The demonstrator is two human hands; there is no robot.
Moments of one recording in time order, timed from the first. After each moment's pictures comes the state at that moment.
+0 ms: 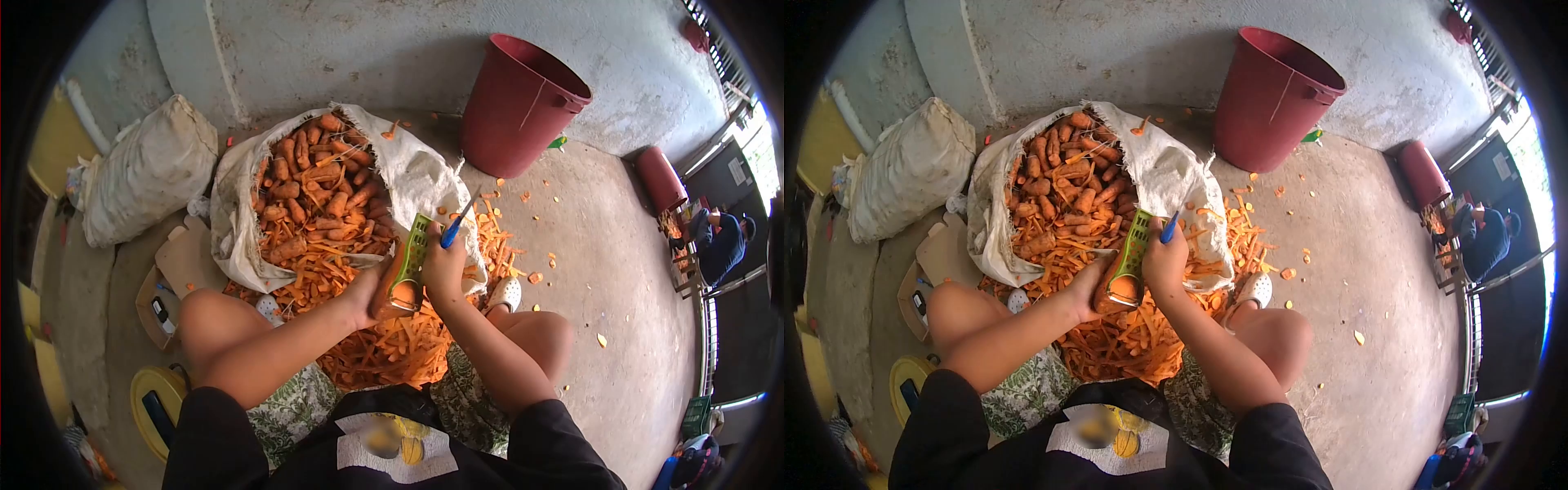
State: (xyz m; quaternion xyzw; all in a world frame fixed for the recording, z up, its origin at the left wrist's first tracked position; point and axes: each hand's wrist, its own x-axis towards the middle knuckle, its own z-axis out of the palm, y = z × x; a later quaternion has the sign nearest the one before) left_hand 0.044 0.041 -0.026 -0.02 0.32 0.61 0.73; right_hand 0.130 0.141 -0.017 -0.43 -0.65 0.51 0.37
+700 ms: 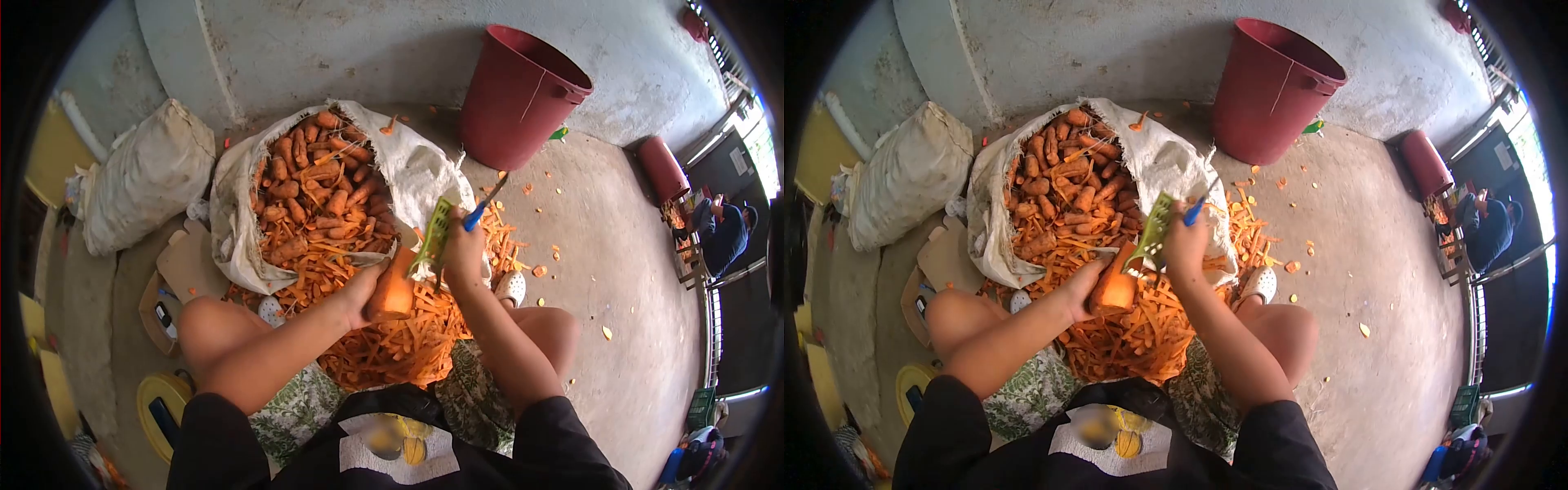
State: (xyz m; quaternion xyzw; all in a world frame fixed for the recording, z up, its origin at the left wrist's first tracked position) left_hand 0.032 0.039 -0.035 0.02 0.38 0.55 0.74; right_hand 0.129 0.169 -0.012 -0.47 -0.49 0.62 0.39
